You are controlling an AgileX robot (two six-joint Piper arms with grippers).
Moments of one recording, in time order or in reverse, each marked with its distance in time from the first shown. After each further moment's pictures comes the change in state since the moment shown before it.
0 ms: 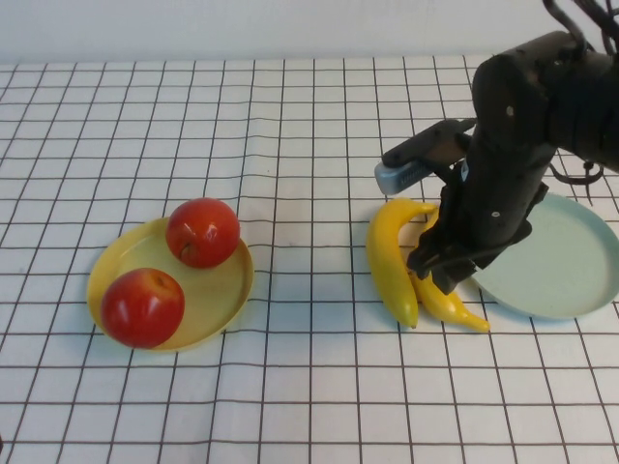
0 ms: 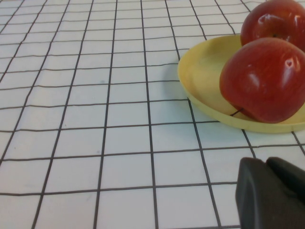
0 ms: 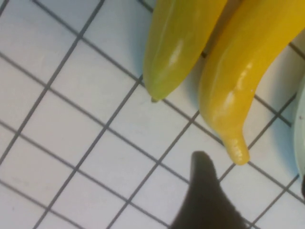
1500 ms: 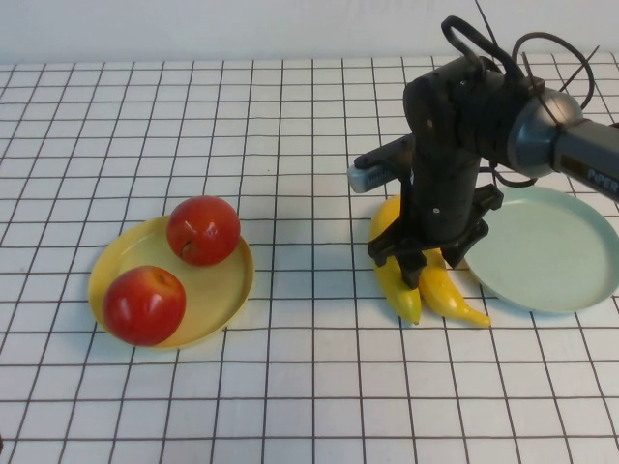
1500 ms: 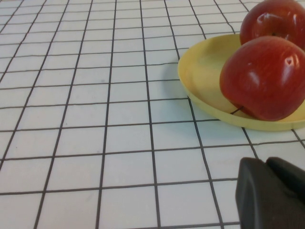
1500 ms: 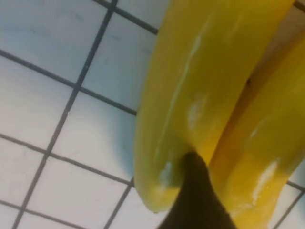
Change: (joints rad) right arm 0.005 0.298 -0.268 -0.053 0.064 0.169; left arm 0.000 0.000 0.000 0.000 0.000 0.000
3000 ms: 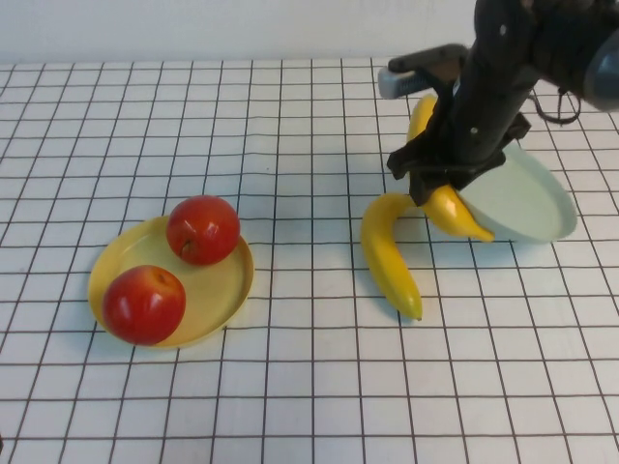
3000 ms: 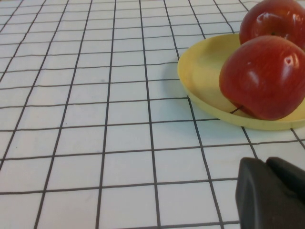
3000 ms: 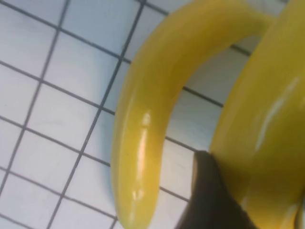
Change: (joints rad) right arm -0.119 -0.057 -0.144 0.143 -0.029 -0.105; left arm 0.000 0.000 0.000 0.000 0.000 0.000
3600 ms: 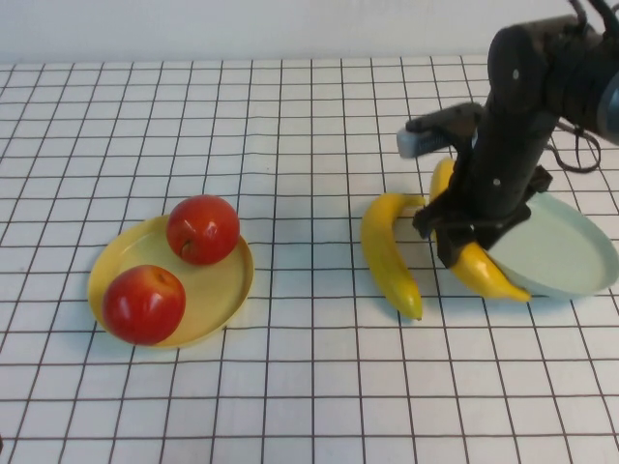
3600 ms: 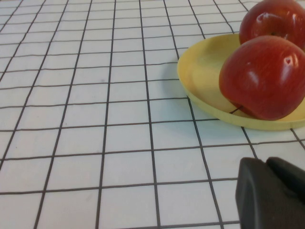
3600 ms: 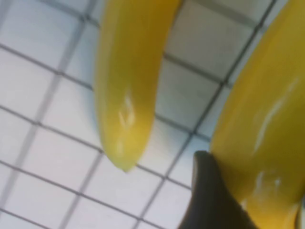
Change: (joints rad) right arm -0.015 -0.065 0.215 0.006 0.000 -0.042; left arm 0.000 0.000 0.000 0.000 0.000 0.000
